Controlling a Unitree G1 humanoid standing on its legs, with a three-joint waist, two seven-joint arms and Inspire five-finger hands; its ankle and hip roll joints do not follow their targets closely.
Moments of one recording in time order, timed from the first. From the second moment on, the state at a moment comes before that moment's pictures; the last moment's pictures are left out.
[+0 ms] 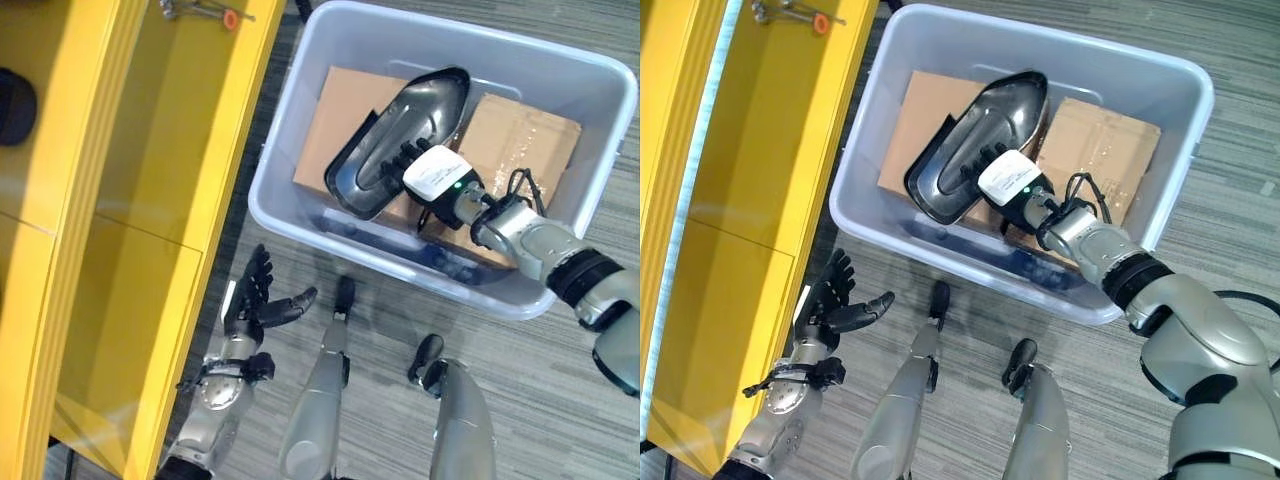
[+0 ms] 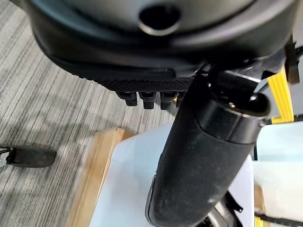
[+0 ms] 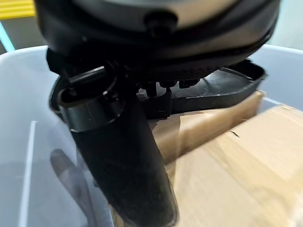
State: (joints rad) left arm -0.01 0.41 -0.27 0.09 -0.50 -0.20 0.27; right arm -1.19 -0.79 1.09 0.71 -0.77 -0.10 -0.15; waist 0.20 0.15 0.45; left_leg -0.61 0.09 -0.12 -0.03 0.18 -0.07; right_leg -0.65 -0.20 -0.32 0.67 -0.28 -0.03
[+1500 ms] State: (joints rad) left arm -0.05 0.39 -0.22 0.09 -0.50 -0.20 0.29; right arm -1.07 -0.83 0.91 0.45 -0.69 -0.06 -0.15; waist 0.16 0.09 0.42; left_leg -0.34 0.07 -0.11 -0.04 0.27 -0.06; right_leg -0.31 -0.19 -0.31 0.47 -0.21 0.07
